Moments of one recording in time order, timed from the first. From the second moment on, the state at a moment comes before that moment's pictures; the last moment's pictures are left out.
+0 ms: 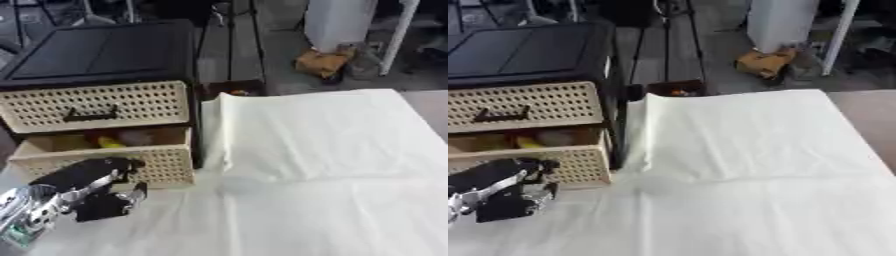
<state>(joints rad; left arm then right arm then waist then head) -0.81 0.60 -0.40 -1.53 -0.71 0.22 -0.53 -0.74 -0.56 -0.13 -1.98 0.29 0.33 -0.39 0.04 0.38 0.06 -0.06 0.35</state>
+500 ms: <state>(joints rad) -0.87 0.56 -0.37 -1.41 -0.70 0.20 -0.49 -0.75 -0.56 -0.13 -1.98 0.29 0.32 -0.39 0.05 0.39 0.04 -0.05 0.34</state>
